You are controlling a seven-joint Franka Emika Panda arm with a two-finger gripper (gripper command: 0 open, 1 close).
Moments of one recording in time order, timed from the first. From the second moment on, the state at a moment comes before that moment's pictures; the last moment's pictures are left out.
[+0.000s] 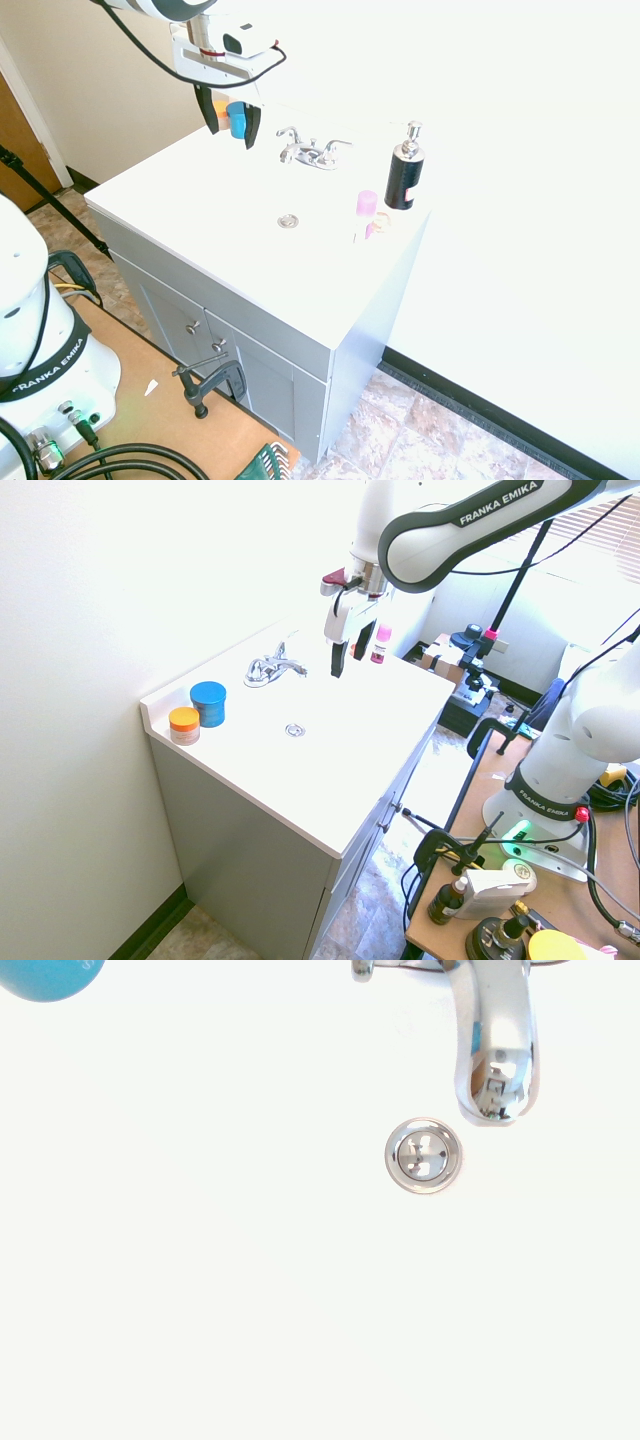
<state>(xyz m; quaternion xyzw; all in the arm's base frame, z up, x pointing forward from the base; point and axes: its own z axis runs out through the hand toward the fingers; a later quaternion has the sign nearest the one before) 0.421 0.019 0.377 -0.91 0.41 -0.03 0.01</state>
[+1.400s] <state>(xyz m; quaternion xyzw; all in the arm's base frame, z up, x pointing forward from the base) 0.565 0.029 0.314 -0.83 0.52 -0.19 -0.07</state>
